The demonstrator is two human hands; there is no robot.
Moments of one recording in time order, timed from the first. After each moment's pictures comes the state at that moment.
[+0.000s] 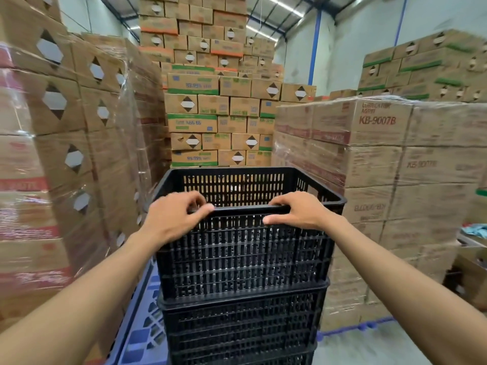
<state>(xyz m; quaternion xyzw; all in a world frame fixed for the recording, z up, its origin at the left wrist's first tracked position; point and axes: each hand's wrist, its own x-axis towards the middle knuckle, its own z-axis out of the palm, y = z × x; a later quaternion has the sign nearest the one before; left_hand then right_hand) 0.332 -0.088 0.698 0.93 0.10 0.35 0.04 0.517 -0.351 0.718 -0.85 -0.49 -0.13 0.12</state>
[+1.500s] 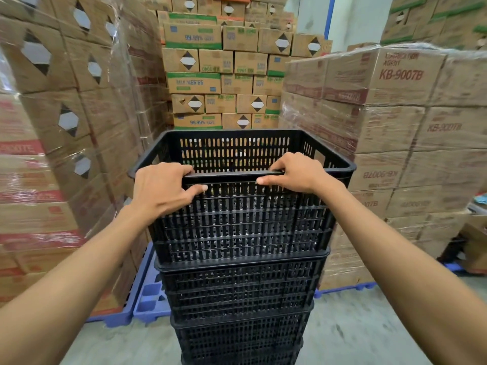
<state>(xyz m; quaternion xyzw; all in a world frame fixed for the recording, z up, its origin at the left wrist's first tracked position) 0.330 -0.093 0.685 0.91 0.12 0.38 -0.12 0.513 -0.334 0.718 -0.88 -0.44 -0.12 0.14</state>
